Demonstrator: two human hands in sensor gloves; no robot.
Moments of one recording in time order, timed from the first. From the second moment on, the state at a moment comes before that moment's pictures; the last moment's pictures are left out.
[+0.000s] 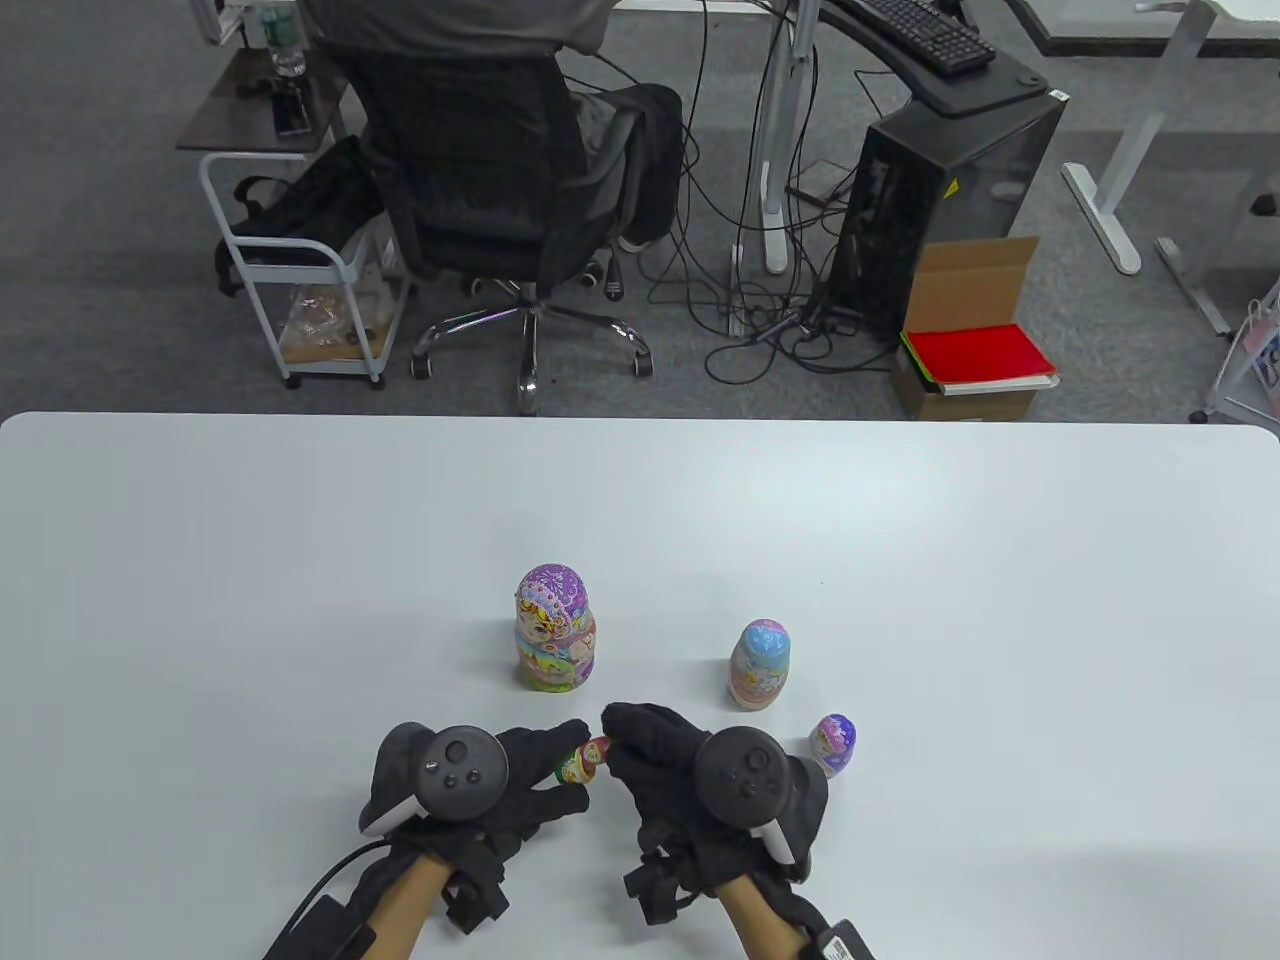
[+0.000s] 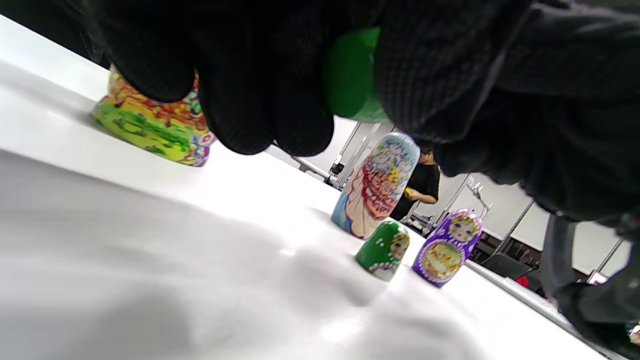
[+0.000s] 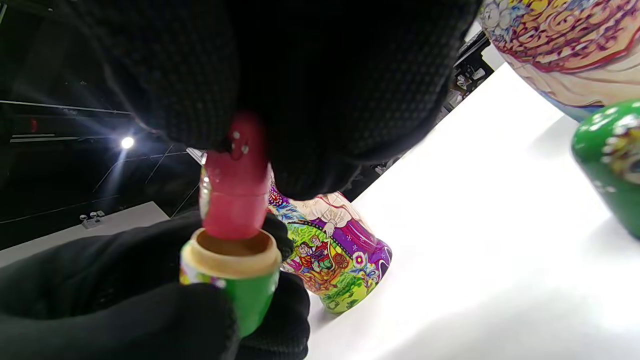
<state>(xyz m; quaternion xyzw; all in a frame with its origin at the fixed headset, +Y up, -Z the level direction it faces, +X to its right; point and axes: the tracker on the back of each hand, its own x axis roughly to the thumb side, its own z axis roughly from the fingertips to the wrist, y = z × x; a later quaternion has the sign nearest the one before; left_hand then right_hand) -0.168 -0.739 -0.283 -0.01 -0.28 0.28 0.92 0.056 -0.716 -0.270 0.07 -0.08 0.90 0.42</state>
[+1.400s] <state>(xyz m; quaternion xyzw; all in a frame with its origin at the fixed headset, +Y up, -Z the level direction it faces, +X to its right) -0.171 -0.742 -0.287 0.00 -0.27 0.25 0.93 0.078 -0.732 -0.289 0.05 0.01 0.89 0.46</state>
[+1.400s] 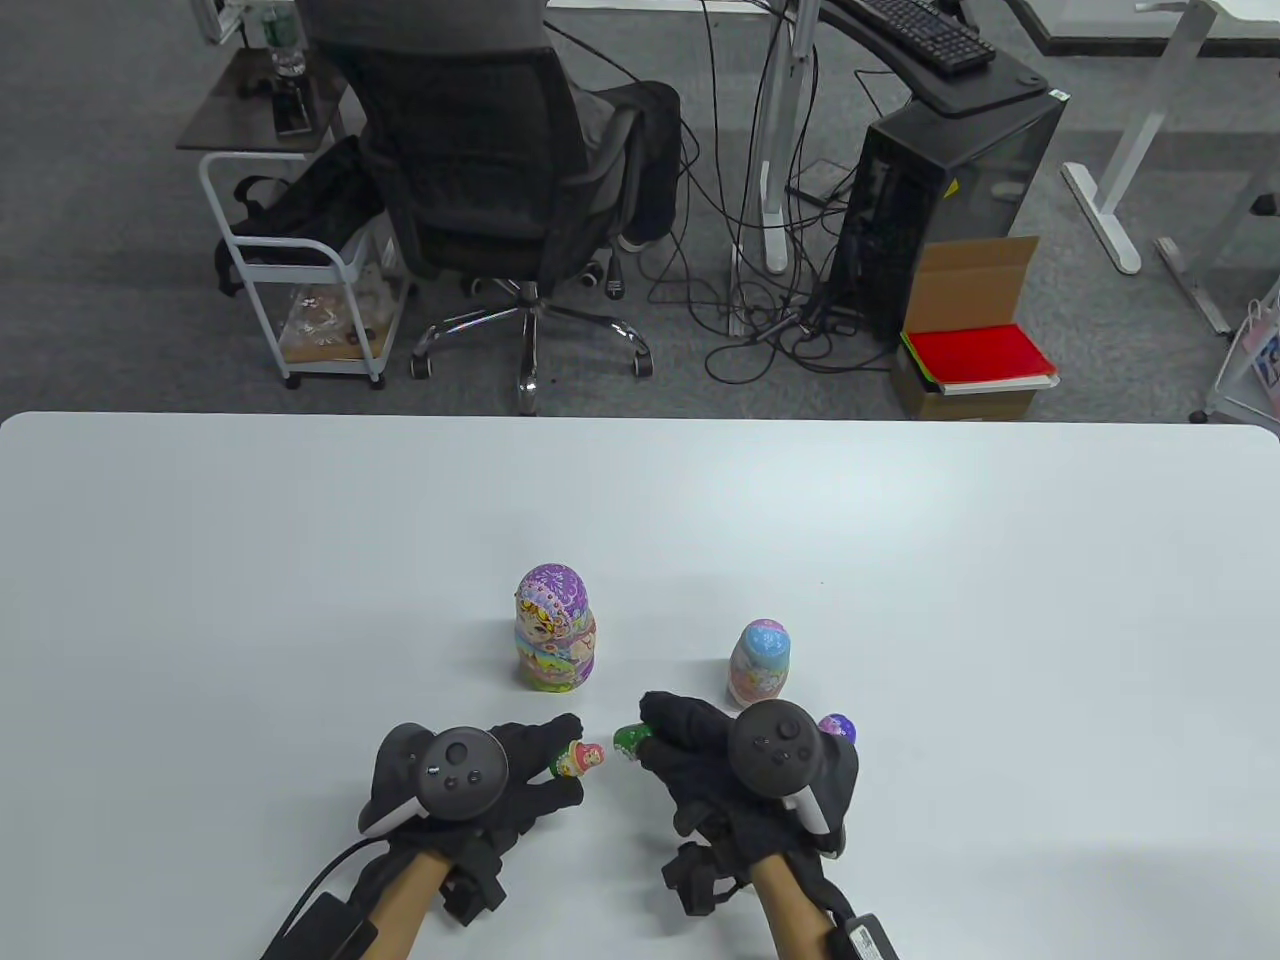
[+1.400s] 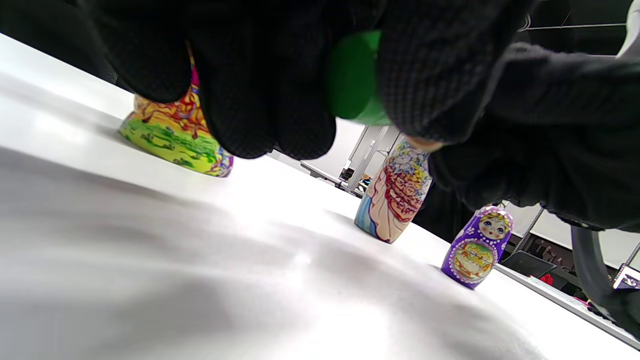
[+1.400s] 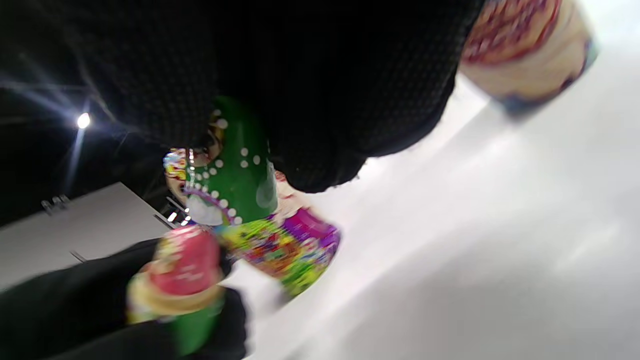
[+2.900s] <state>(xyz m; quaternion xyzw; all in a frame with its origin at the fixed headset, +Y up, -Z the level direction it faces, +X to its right) -0.160 -0.729 -0.273 0.08 -0.30 0.23 0.92 0.070 -0.745 -0.291 0.07 0.06 0.85 0.52</state>
